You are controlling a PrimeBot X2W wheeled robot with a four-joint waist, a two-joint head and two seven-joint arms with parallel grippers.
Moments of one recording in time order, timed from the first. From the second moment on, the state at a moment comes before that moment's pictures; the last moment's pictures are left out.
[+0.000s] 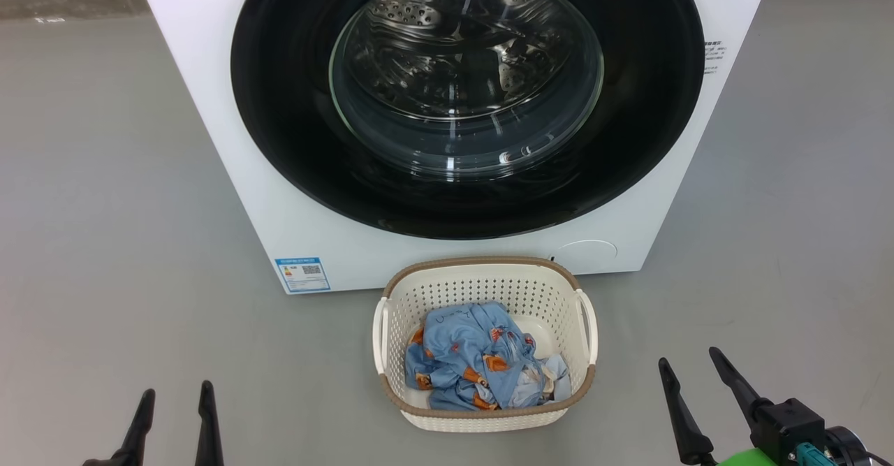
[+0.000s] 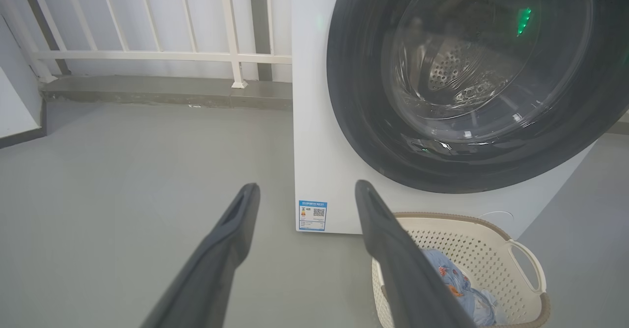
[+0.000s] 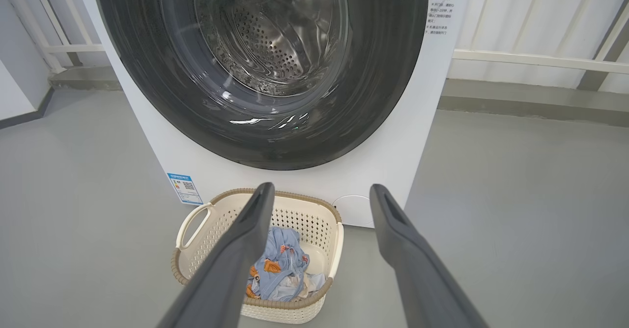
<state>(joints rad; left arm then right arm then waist) 0.10 0.03 0.07 0.13 -0.17 -0.10 -0.25 0.04 -0.05 -0.03 0.19 0.05 0.13 -0.25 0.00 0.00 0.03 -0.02</state>
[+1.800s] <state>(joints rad) 0.10 0.04 0.08 0.13 -0.18 -0.10 -0.26 0.04 -0.05 -0.04 0.19 0.04 0.13 -0.25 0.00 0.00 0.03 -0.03</state>
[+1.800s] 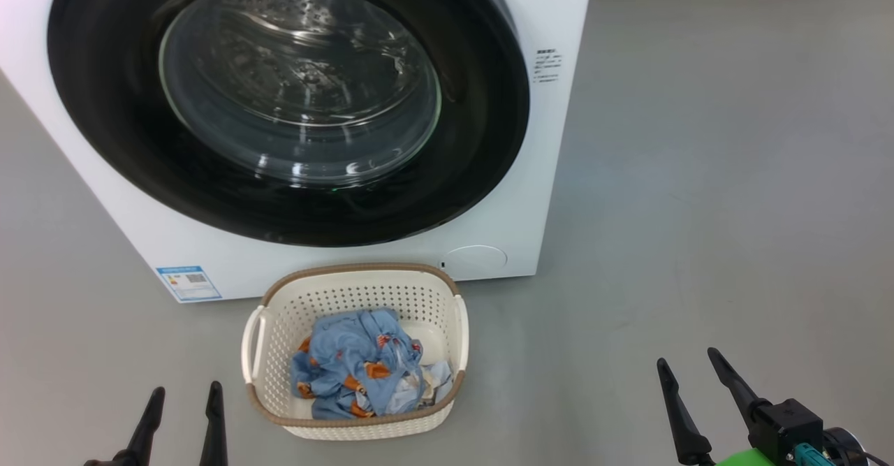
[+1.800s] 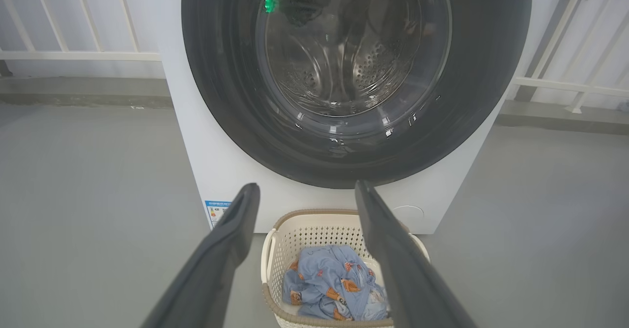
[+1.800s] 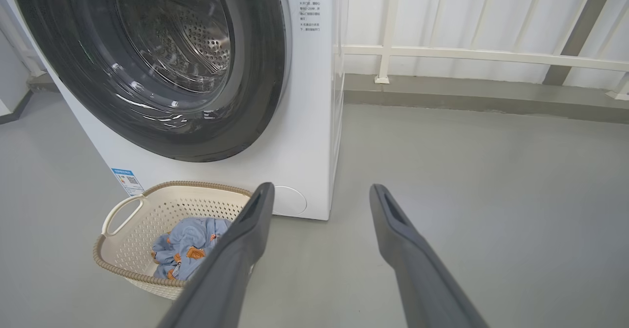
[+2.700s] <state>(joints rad) 0.10 0.04 0.07 0.13 -0.19 -0.10 -0.26 0.04 -0.05 -0.01 0.17 0.10 0.13 -0.25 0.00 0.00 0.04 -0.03</state>
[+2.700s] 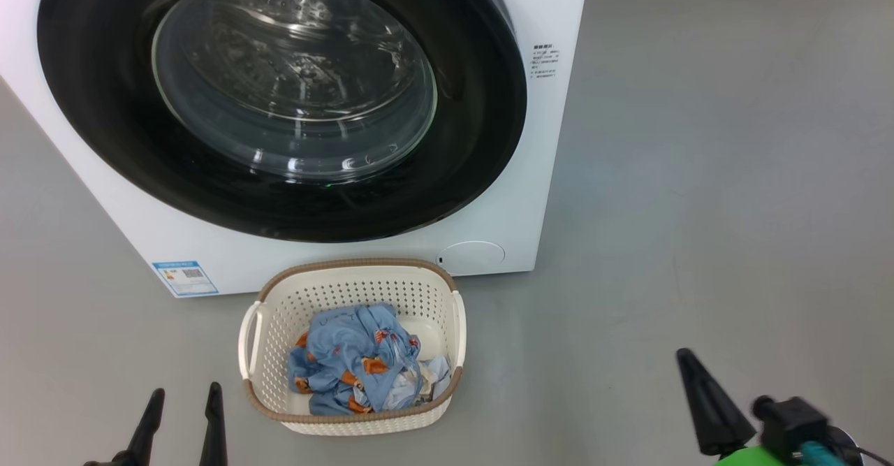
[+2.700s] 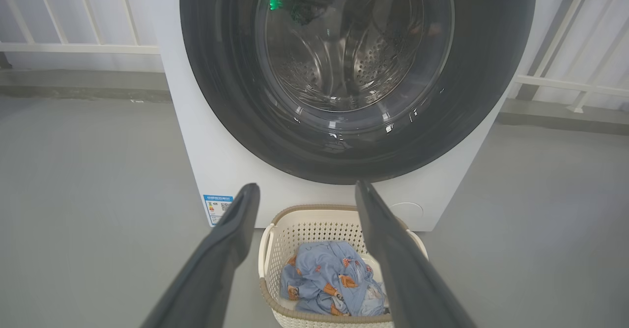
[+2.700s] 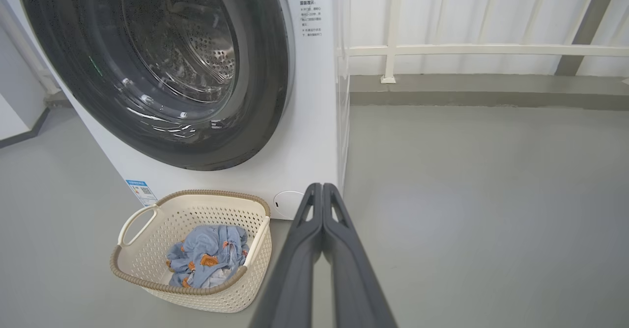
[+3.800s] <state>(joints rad) 0.07 0.04 0.11 0.13 -0.17 -0.12 -0.26 -0.10 -0.19 -0.13 0.26 1.52 0.13 -0.23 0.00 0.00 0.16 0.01</state>
